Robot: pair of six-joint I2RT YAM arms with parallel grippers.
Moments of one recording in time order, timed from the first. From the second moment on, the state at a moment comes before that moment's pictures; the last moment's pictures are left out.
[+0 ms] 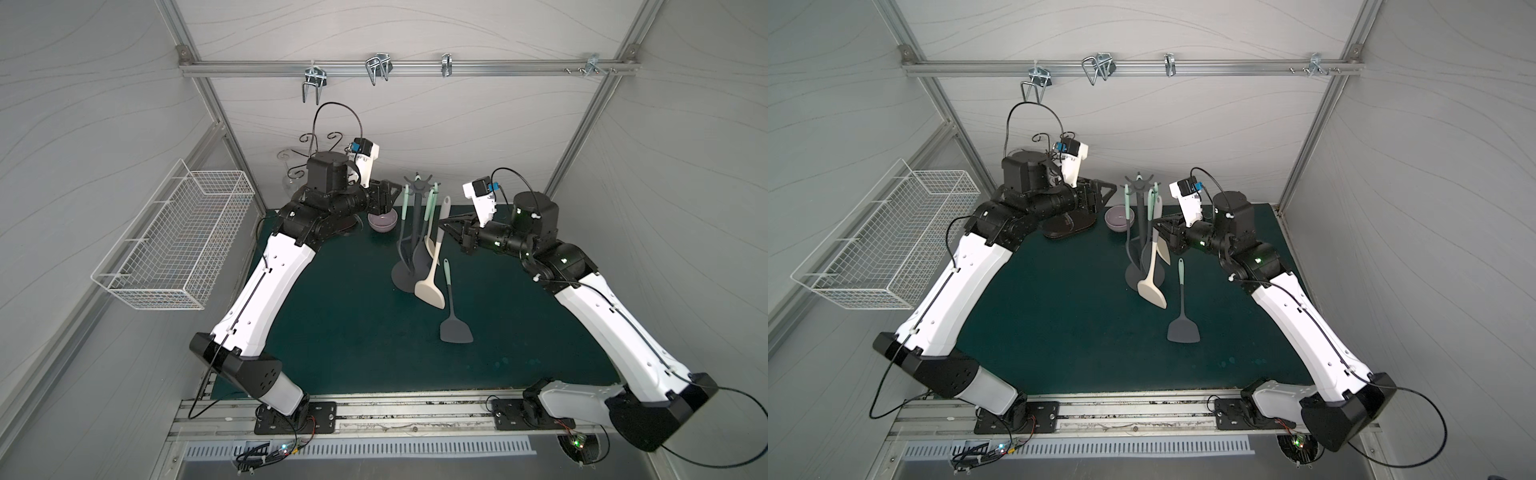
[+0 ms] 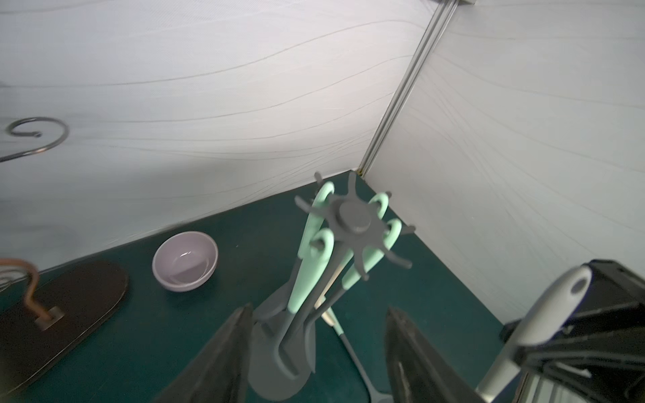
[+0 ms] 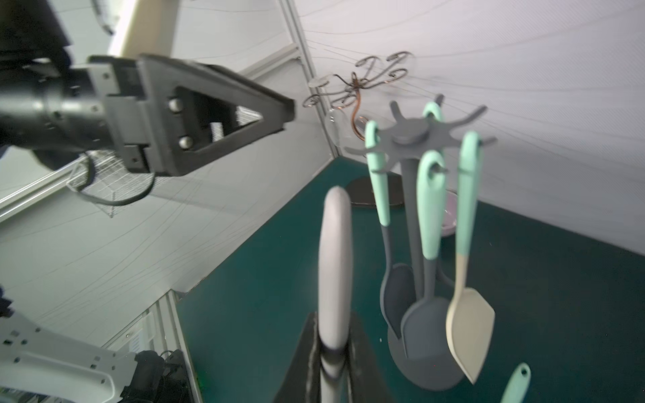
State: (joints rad) left arm -0.46 1.46 1.80 -0.66 0.21 -0.20; right arm 0.58 1.18 1.41 -0.48 -0.35 0.22
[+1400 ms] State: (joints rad) left arm -1.06 1.56 1.42 -0.20 -0.29 -0.23; right arm 0.70 1.03 1.34 -0.65 0.14 0.45
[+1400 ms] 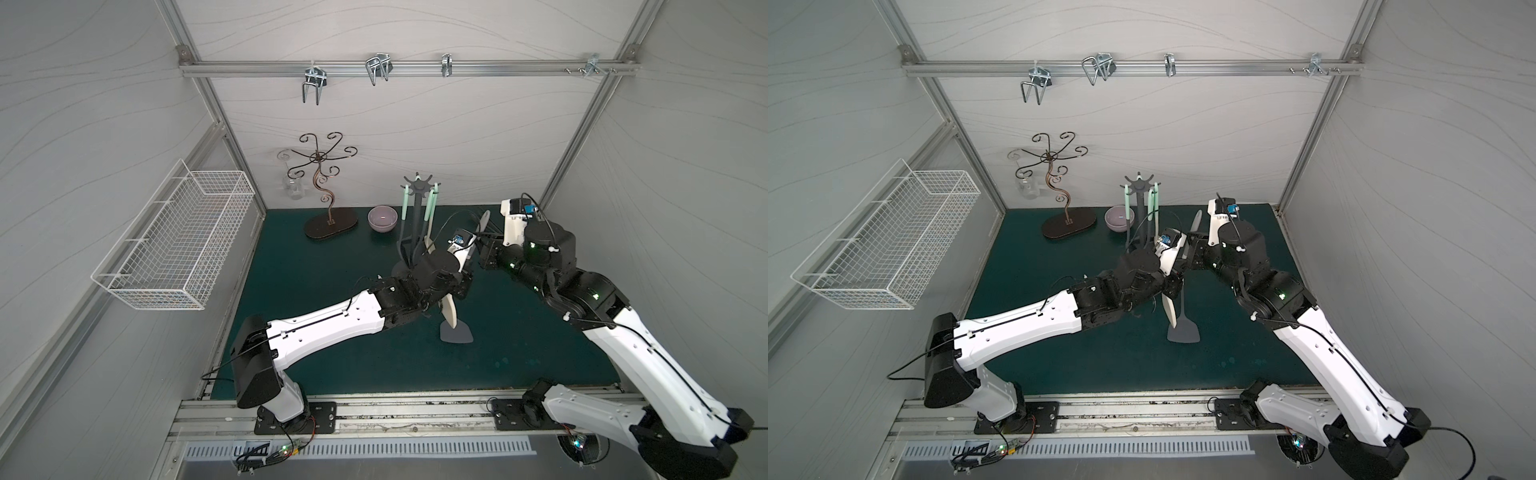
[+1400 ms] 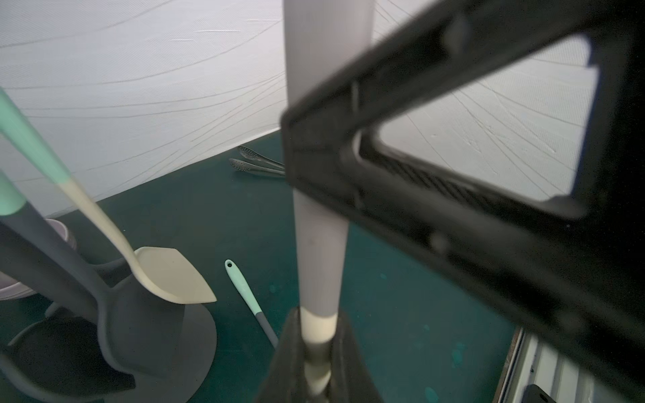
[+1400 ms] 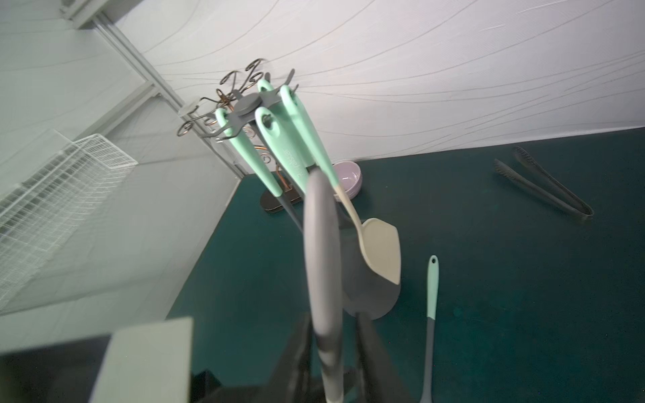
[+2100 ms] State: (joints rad) left arm -0.56 1.33 1.14 0.15 0.79 -0.63; right arm 0.53 1.02 0.98 -0.15 -0.89 0.45
